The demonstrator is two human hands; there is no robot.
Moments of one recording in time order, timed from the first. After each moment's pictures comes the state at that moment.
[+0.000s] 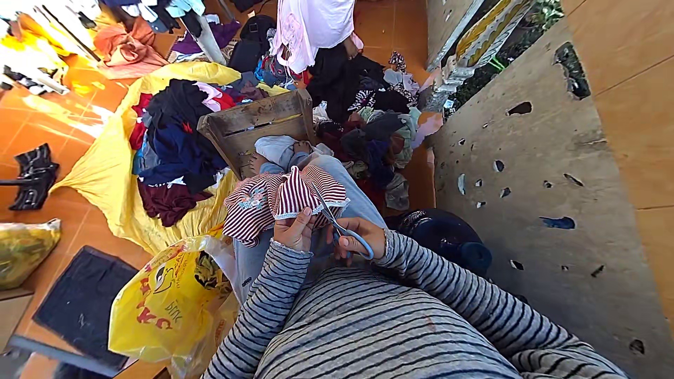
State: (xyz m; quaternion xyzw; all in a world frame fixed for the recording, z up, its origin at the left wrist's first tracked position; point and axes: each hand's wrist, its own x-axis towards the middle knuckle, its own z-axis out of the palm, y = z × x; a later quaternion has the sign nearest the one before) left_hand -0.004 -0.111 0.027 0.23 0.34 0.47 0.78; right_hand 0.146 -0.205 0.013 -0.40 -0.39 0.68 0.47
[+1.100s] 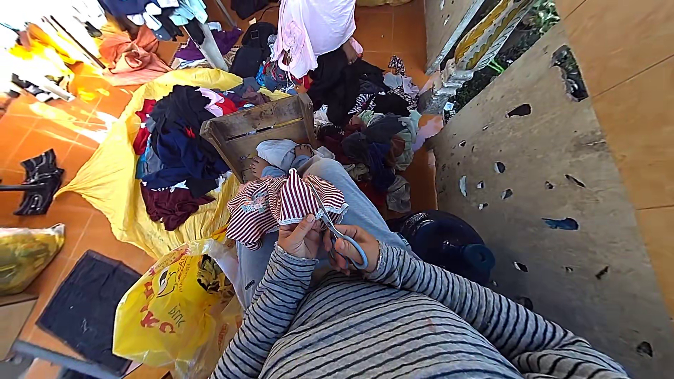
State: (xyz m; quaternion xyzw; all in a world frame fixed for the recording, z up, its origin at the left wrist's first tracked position) left_hand -0.005 -0.115 0.022 0.19 0.22 0.49 0.82; right_hand 0.112 -0.207 0.016 -0.35 -0.33 0.65 0.58
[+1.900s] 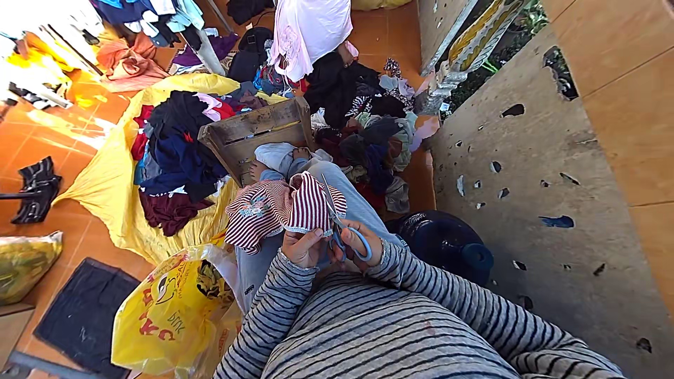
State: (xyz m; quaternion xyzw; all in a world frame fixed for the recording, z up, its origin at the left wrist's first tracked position) left_hand -0.015 -0.118 0.007 0.26 0.15 0.42 0.86; right_hand 0.116 -0.205 0.017 -0.35 -0.27 0.63 0.63
